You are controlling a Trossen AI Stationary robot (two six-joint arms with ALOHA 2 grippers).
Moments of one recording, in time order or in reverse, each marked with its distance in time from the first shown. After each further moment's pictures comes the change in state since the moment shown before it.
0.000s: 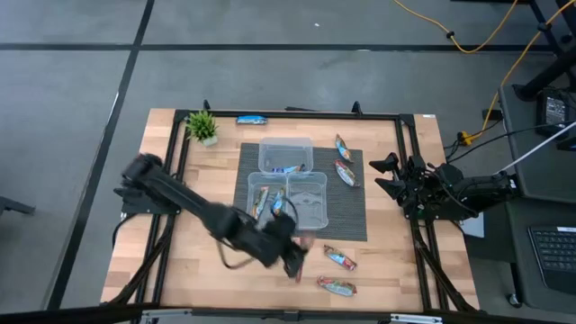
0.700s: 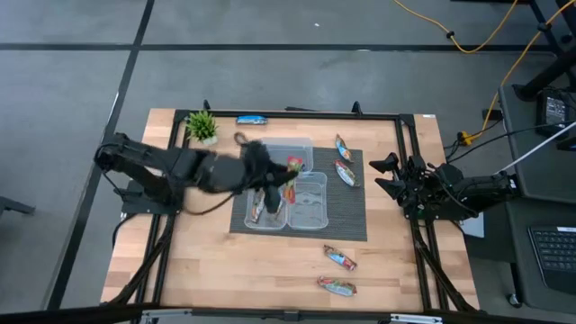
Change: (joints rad) left arm 0.231 -0.314 0.003 -0.005 -0.142 0.638; right arm 0.000 0.000 0.000 0.001 0.000 0.003
